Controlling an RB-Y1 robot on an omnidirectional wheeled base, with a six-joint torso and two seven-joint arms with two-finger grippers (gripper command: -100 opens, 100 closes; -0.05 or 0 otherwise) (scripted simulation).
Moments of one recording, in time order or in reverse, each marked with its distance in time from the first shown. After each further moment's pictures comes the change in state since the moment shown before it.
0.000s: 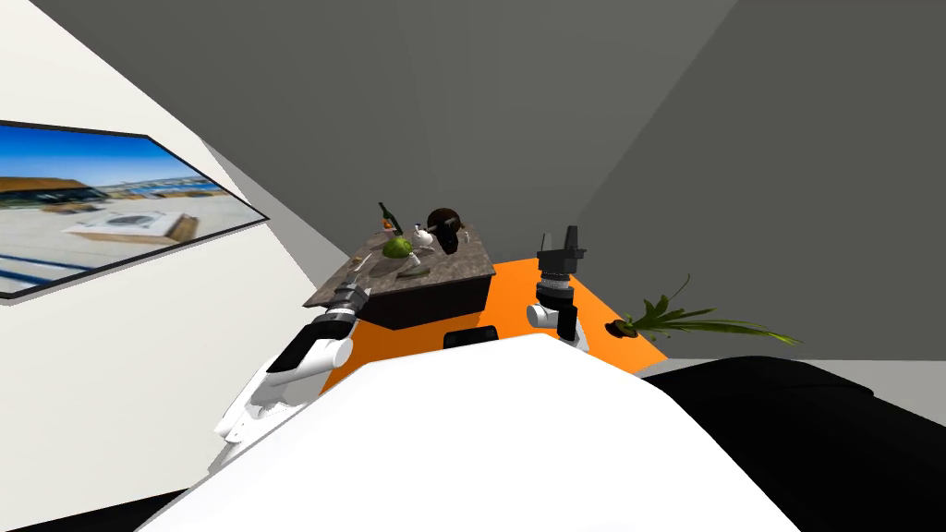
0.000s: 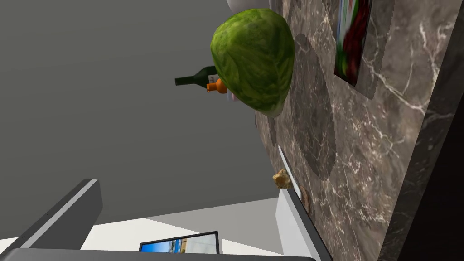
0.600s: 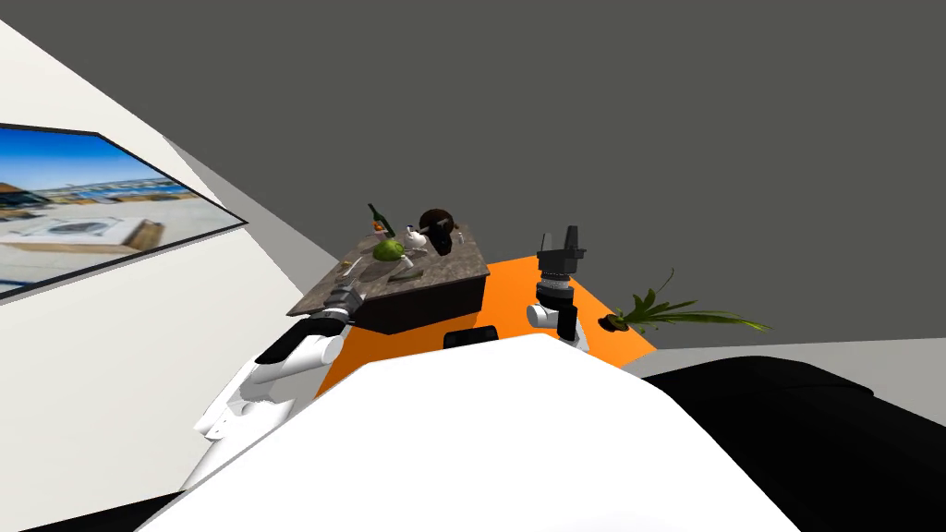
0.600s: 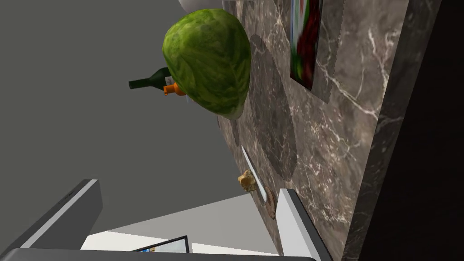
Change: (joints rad) left arm -0.033 0.068 0.042 0.058 0.063 0.167 0.005; right arm 0.000 0.000 0.000 0.000 0.000 0.000 0.000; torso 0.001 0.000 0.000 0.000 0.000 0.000
